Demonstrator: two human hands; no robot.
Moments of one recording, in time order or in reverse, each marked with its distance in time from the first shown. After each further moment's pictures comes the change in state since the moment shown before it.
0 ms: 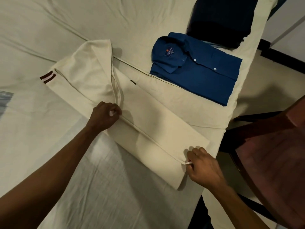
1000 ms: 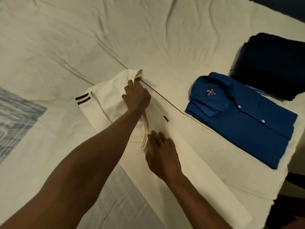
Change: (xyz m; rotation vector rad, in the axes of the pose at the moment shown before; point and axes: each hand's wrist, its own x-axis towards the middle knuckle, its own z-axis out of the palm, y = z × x) left_hand 0.187 0.009 -0.043 0.110 0.458 -0.449; right_hand 0.236 -0.157 0.016 0.174 -0.043 -0.185
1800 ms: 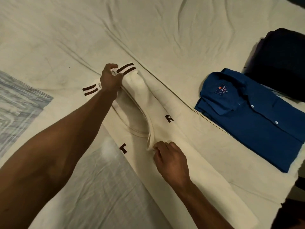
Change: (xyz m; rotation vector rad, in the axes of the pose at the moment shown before) left_hand 0.061 -0.101 -0.051 -0.713 0.145 -0.229; right_hand -0.020 -0.007 0.007 0.125 0.390 -0.107
